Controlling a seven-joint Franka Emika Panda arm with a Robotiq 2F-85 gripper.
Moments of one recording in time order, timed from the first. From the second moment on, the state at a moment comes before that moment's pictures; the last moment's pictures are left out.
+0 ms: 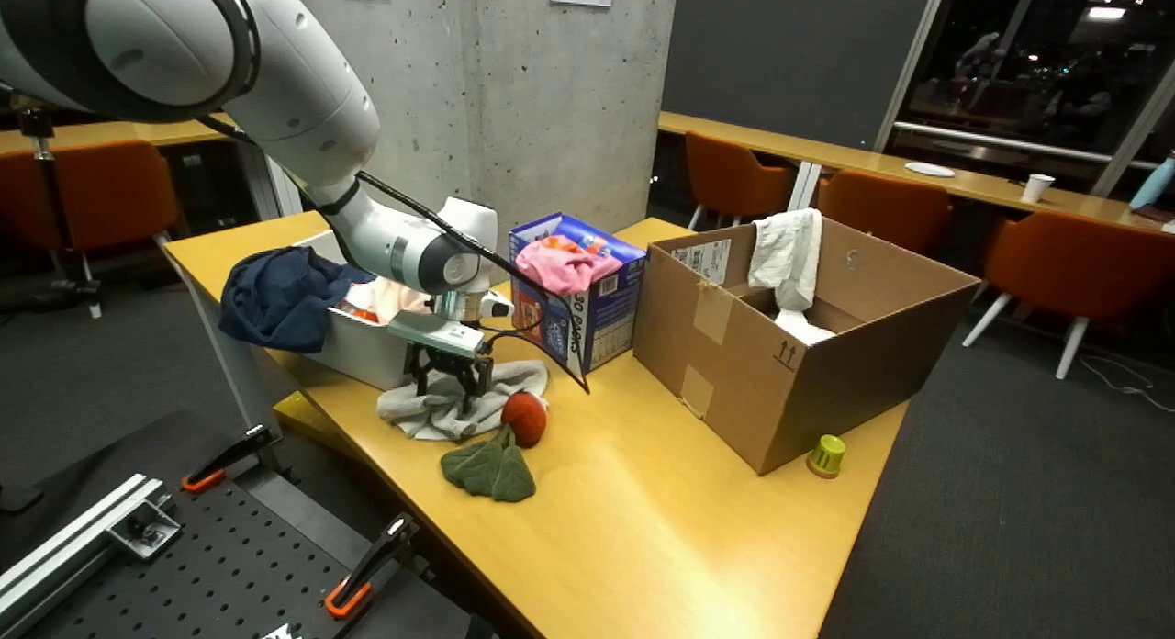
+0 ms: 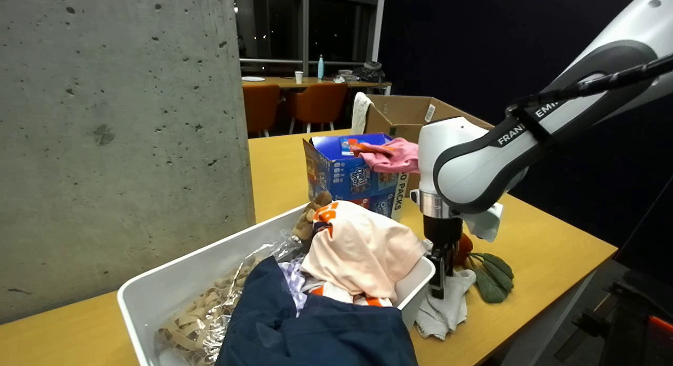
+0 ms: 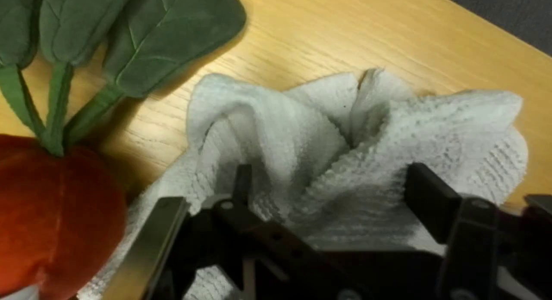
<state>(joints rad) 0.07 0.91 0.03 -1.65 -0.02 2.29 -0.23</state>
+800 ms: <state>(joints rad) 0.10 0.92 0.03 -1.61 -0.02 2.29 -0.22</state>
